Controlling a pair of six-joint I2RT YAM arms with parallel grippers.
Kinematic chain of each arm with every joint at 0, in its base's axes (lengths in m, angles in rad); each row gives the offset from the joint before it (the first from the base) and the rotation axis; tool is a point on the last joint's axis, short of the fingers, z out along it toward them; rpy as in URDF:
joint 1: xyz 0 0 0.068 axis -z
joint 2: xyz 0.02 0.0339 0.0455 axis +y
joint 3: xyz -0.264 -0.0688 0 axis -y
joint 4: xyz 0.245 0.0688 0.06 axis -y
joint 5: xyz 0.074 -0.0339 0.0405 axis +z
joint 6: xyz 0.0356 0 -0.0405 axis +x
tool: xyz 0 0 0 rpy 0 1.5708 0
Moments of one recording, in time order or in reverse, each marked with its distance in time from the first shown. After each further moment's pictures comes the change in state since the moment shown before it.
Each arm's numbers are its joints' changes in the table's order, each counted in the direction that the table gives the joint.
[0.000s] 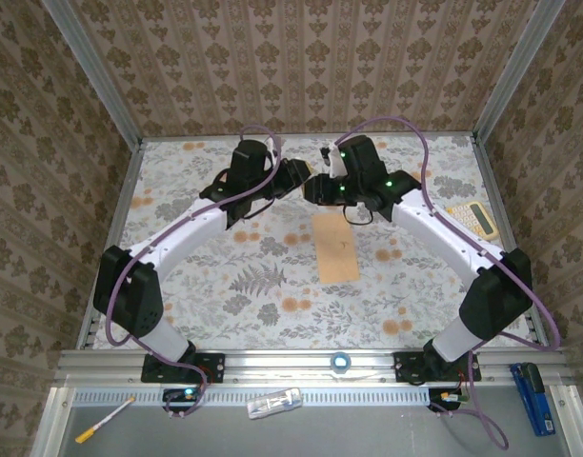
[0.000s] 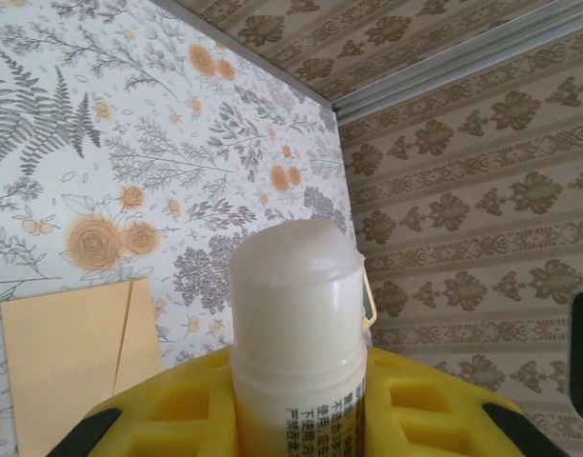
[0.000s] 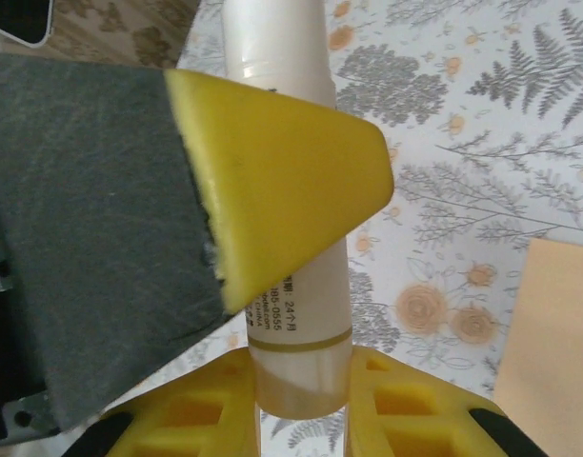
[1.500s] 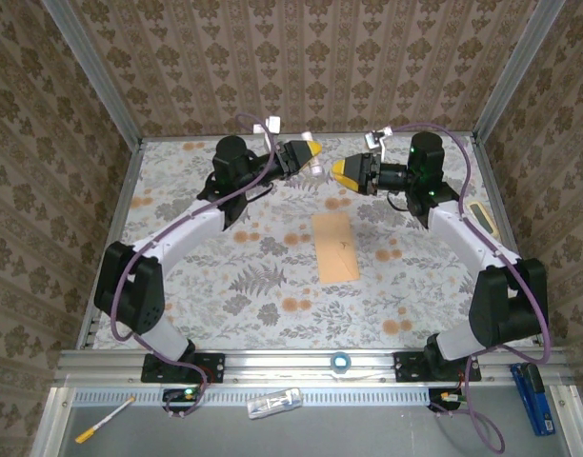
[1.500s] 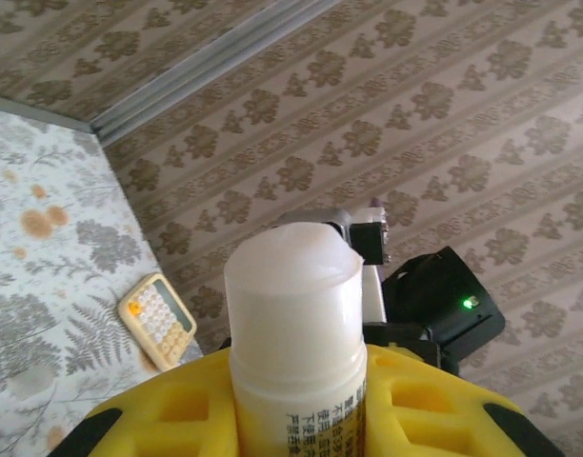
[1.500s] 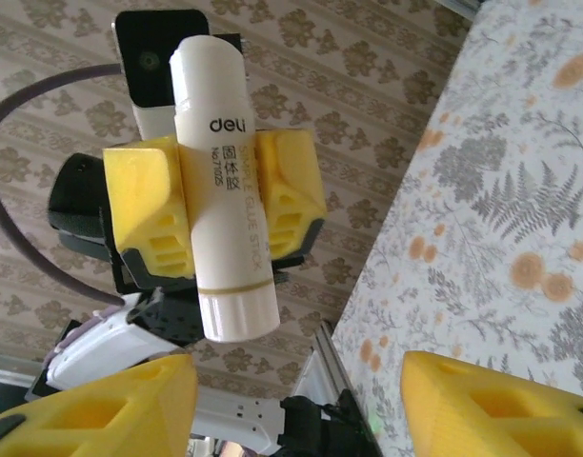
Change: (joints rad) left arm -0.065 0.025 -0.069 0.612 -0.361 -0.170; right arm 0.378 -0.090 -0.336 0.800 0.830 0.489
